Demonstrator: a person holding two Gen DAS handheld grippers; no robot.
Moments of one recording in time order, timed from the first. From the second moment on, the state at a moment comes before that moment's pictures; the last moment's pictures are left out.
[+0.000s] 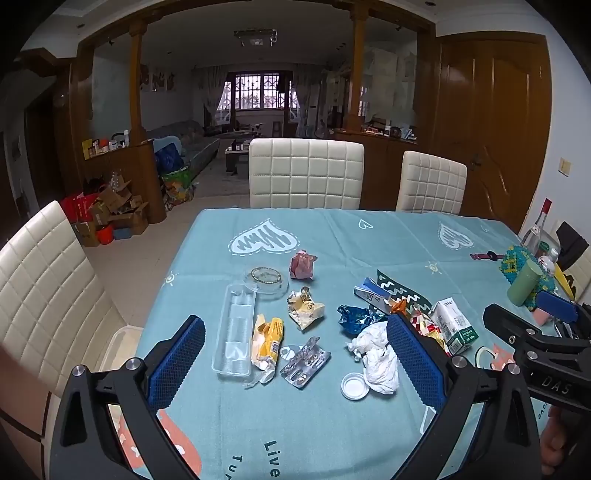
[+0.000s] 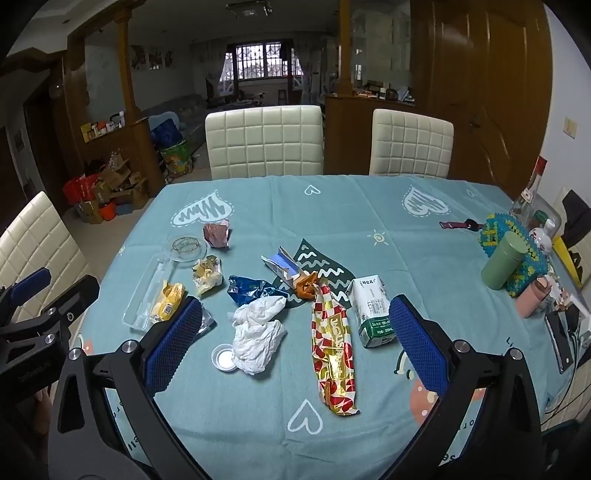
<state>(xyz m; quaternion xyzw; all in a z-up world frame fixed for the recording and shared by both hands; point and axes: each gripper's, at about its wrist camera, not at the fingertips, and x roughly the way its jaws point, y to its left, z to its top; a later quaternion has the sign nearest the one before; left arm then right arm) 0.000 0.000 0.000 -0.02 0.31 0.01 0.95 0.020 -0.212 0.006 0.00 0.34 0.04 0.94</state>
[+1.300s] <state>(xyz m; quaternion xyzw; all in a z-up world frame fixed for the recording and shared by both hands) -0.001 0.001 0.001 -0.02 0.31 0.01 0.95 0.019 -0.212 0.005 0.00 0.34 0.04 0.94</state>
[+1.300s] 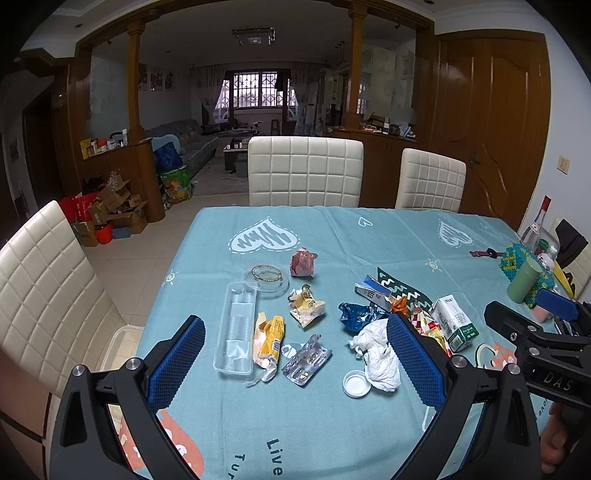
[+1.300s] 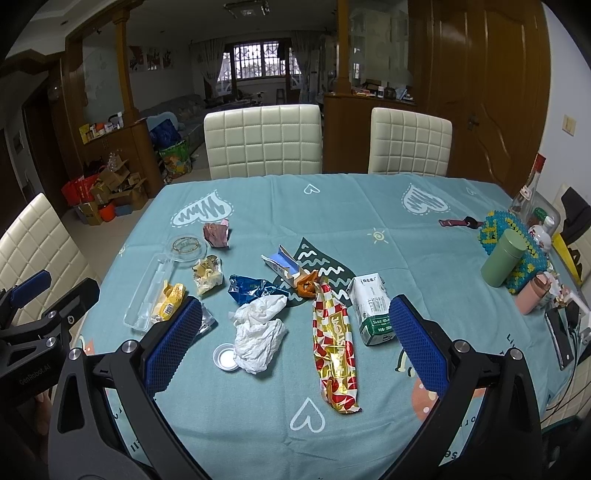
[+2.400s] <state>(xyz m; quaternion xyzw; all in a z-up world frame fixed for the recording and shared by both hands) 0.004 -0.013 -0.011 -0.03 0.30 0.00 0.95 0.020 -0.212 0.000 0.01 0.35 0.03 0.94</state>
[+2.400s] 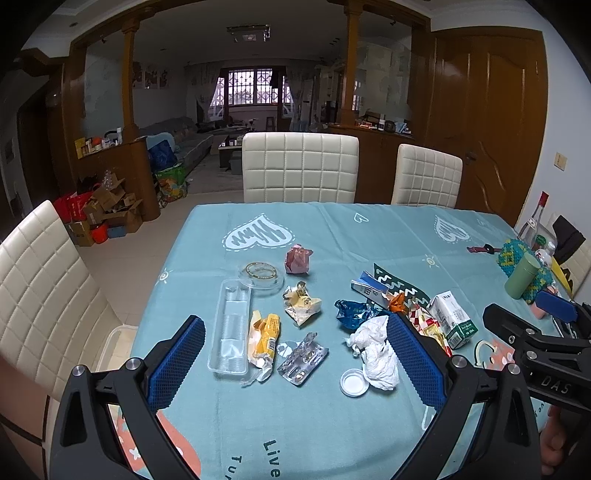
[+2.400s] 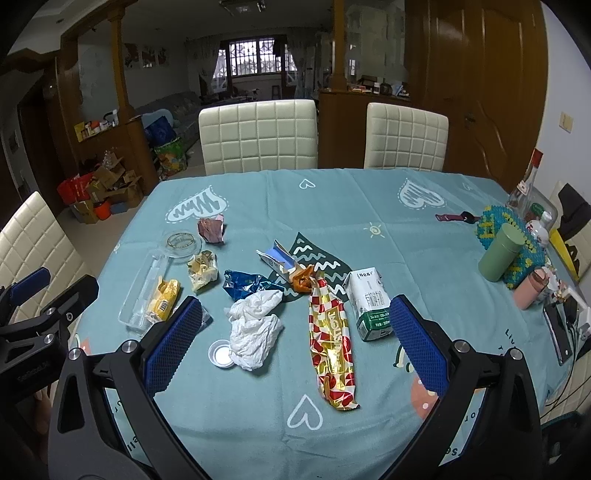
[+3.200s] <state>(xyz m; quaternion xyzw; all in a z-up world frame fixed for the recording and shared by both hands) 0.042 -0.040 -0.091 0.02 0.43 -0.02 0.90 0.047 -0.248 -0.102 0.01 0.47 0.02 0.88</state>
